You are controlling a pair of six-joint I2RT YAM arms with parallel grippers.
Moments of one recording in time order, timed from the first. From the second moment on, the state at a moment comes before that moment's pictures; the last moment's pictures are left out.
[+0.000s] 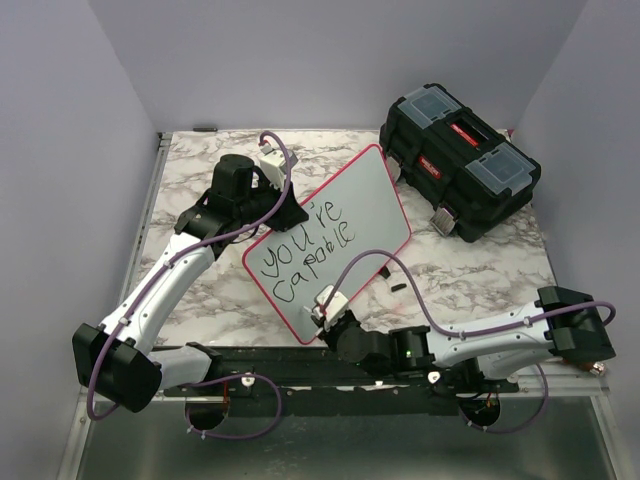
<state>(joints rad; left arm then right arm) -0.43 1.22 1.15 -0.44 0.46 -0.14 1.60 1.31 0.70 0.20 0.78 0.21</state>
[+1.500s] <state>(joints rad) -0.43 1.22 1.15 -0.44 0.46 -0.14 1.60 1.39 0.71 0.15 0.79 0.32</state>
